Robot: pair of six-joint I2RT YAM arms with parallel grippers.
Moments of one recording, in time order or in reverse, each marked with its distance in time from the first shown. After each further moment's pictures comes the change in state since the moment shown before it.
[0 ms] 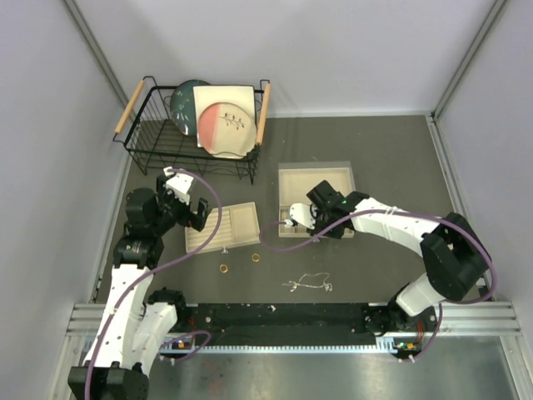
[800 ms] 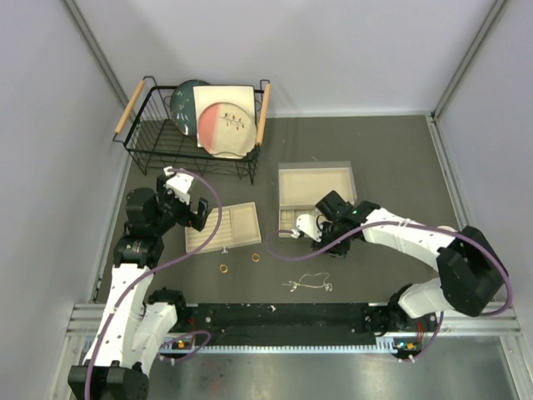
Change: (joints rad) left arm 0.000 0.005 0.000 0.002 0.001 -0.001; right arm 0.007 -0.146 -0.111 -0.063 -0.173 0.083
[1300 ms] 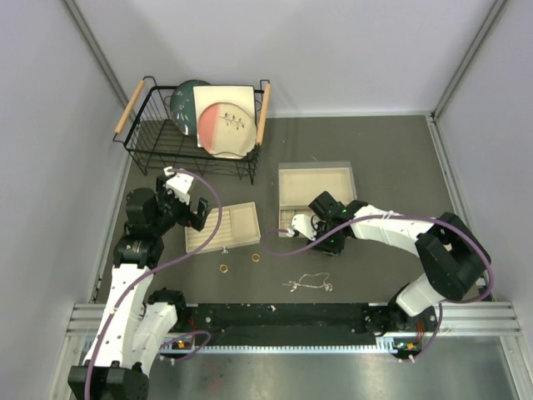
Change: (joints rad) left arm 0.000 -0.002 0.000 0.000 -0.006 0.005; right arm 0.001 0.147 0.006 0.093 0.024 0.014
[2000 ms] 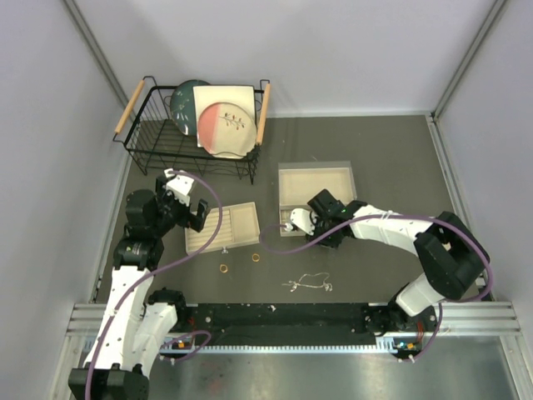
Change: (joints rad) left arm 0.000 -0.017 -0.011 0.000 -0.016 0.024; right arm 0.002 0.006 0.000 0.092 0.090 0.007
